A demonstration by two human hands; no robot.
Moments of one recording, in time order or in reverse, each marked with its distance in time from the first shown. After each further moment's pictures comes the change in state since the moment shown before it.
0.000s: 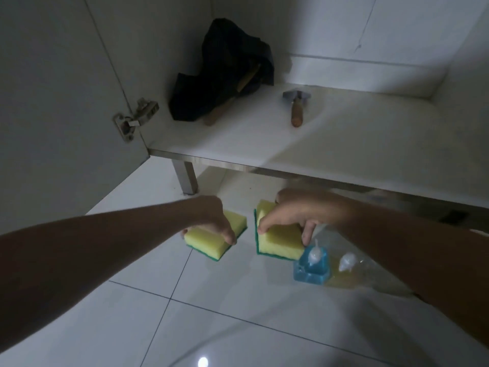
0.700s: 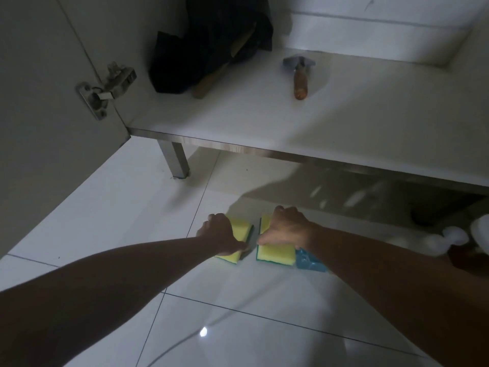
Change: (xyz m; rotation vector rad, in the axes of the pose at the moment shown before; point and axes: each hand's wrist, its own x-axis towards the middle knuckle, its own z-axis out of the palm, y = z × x) left_hand 0.095 -0.009 0.108 -0.024 0.158 0.043; right_hand 0.082 0.032 0.065 -0.225 0.226 0.014
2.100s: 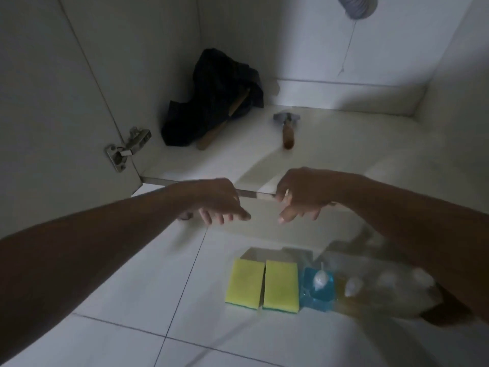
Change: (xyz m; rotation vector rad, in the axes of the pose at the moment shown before) left_hand -0.055 0.044 -0.183 -0.108 -0.119 0.341; right_hand -0.057 0.002 -0.163 -0.074 0.016 -0.332
